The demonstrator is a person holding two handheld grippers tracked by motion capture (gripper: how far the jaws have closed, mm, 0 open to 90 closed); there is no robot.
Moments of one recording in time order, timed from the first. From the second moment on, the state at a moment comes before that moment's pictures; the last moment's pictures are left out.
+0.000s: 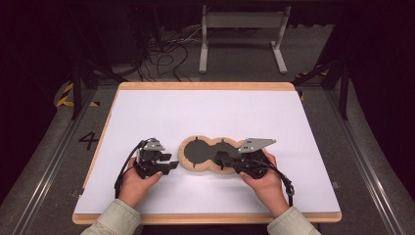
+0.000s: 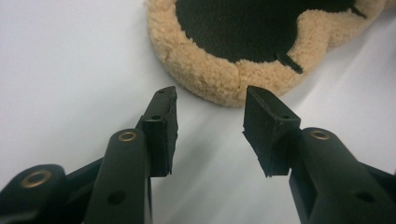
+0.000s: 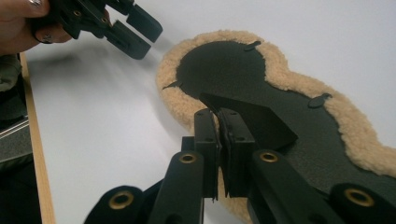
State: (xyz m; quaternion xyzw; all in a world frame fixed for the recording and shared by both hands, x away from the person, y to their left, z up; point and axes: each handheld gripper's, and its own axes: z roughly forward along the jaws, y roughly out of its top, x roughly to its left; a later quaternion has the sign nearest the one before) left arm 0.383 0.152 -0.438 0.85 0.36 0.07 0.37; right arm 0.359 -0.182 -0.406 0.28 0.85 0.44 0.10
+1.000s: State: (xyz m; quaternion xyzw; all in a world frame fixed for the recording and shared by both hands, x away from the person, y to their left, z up) left arm 0.392 0.157 -0.429 0.82 0.40 0.02 0.41; right arm 0.366 -0.256 -0.374 0.38 0.80 0.43 0.14
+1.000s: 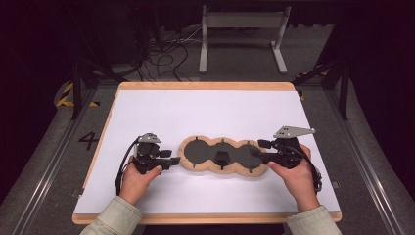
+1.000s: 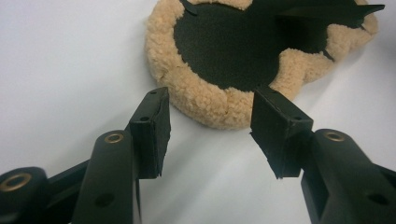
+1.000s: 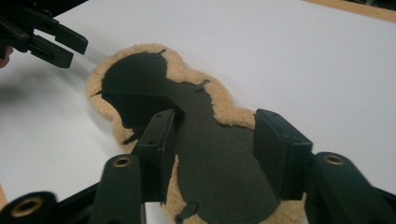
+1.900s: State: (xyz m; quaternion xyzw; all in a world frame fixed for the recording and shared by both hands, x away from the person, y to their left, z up) left arm 0.403 0.147 -0.443 0.84 0.39 0.00 0.38; right arm 0.385 -0.285 -0.409 0.47 0.80 0.35 0.09
